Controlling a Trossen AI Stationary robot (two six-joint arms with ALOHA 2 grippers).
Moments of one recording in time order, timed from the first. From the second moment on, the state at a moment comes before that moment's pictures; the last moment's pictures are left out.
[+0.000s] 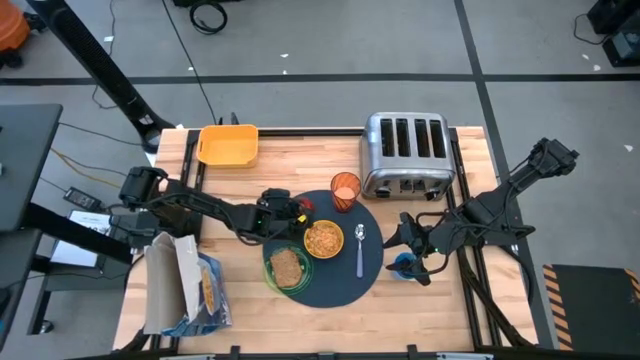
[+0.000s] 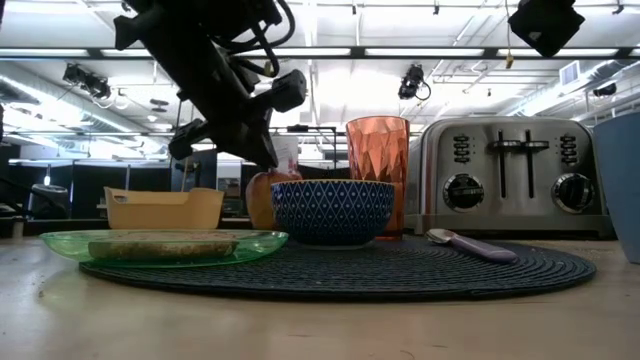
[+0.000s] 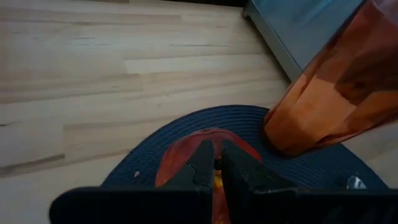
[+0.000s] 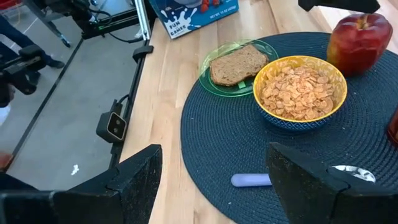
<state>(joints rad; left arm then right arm) -0.19 1.67 0.94 -0.26 -0.86 -1.31 0.58 1.01 0.74 -0.31 0.29 0.56</state>
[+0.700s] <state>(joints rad) -0.19 1.67 0.94 -0.27 -0.85 -1.28 0.57 1.01 0.74 -0.29 0.29 0.57</state>
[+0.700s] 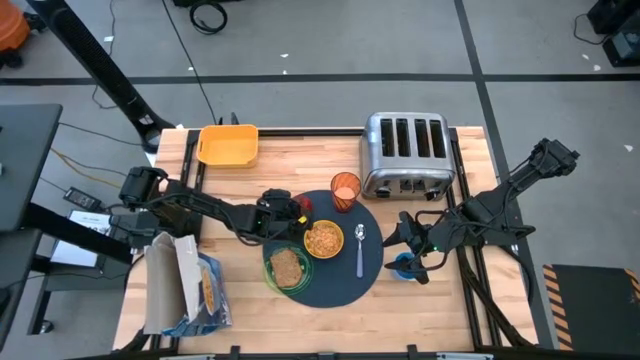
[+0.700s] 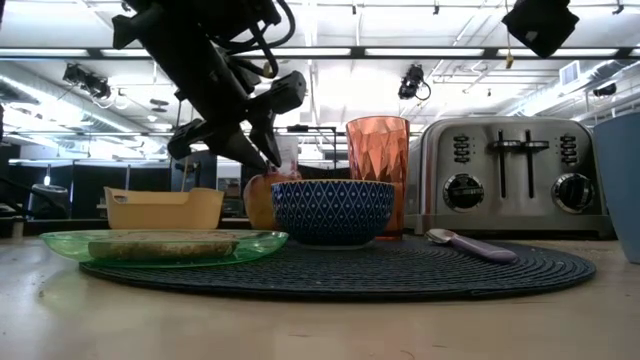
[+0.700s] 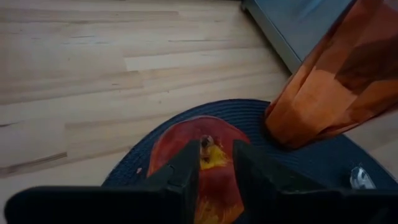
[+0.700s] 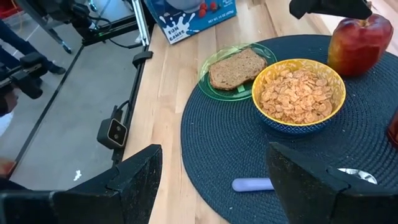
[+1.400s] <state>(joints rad) -0.29 1.37 0.94 -0.41 -0.74 -0.99 0.51 0.87 0.74 -0.18 0.23 0.33</state>
